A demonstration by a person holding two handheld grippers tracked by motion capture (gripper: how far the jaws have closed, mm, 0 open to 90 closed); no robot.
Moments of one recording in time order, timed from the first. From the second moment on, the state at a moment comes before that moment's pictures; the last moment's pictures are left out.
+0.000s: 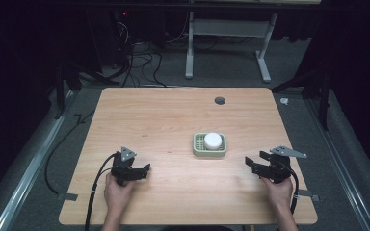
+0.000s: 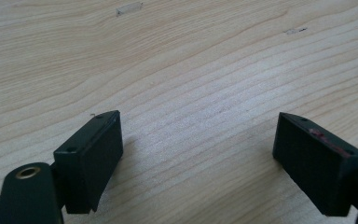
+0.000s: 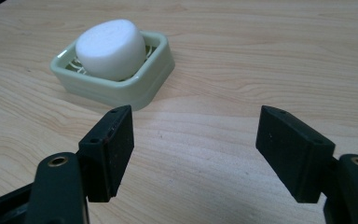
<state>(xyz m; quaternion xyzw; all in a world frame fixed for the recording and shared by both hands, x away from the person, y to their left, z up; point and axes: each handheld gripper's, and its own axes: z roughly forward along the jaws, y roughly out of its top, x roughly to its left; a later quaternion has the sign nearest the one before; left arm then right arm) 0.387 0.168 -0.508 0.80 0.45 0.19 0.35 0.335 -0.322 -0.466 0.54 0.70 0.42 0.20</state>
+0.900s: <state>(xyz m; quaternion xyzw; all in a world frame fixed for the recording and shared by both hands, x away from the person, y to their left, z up) 0.387 0.168 -0.508 0.80 0.45 0.19 0.35 0.346 -0.308 -0.493 0.55 0.72 0.36 0.22</state>
